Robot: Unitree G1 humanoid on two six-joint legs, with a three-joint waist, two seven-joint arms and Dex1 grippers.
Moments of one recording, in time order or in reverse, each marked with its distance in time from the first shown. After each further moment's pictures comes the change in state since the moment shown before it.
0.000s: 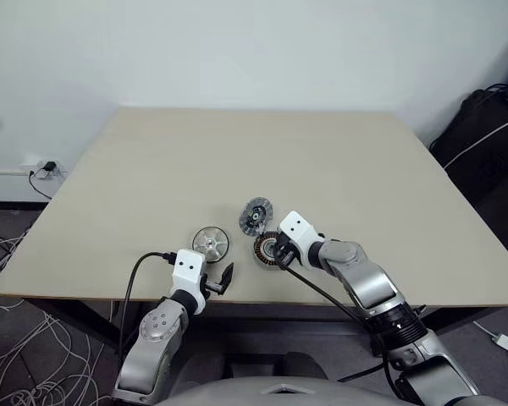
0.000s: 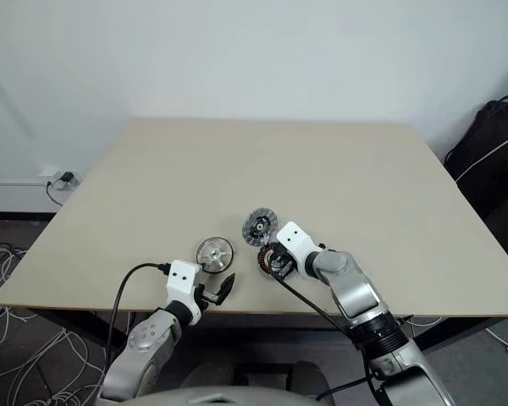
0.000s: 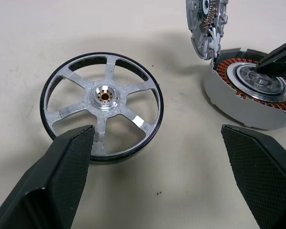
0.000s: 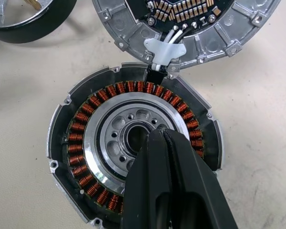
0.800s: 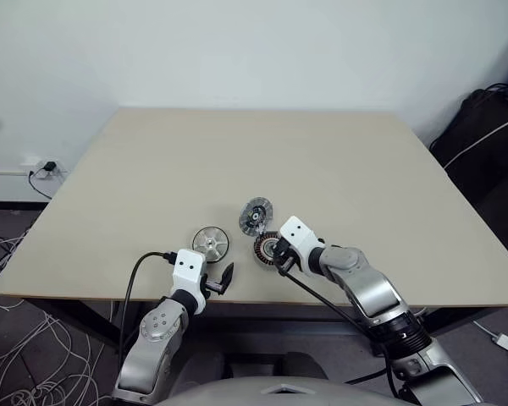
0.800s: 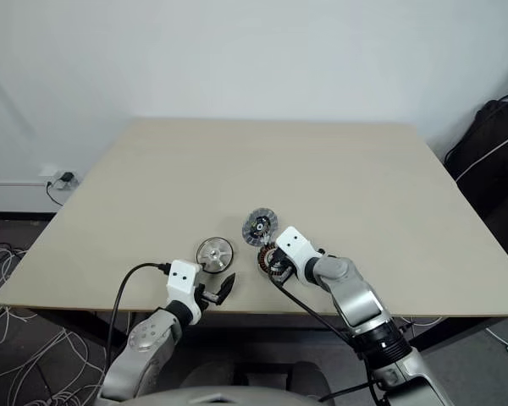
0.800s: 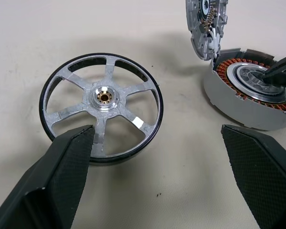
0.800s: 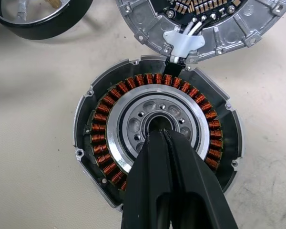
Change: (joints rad) left arm -0.002 0.000 0.000 0.000 -0.001 0.000 0.000; right arm 0.048 -0.005 0.006 -0.081 0.019 0.037 -0.004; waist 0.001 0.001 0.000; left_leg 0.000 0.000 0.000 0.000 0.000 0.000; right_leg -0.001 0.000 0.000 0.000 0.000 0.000
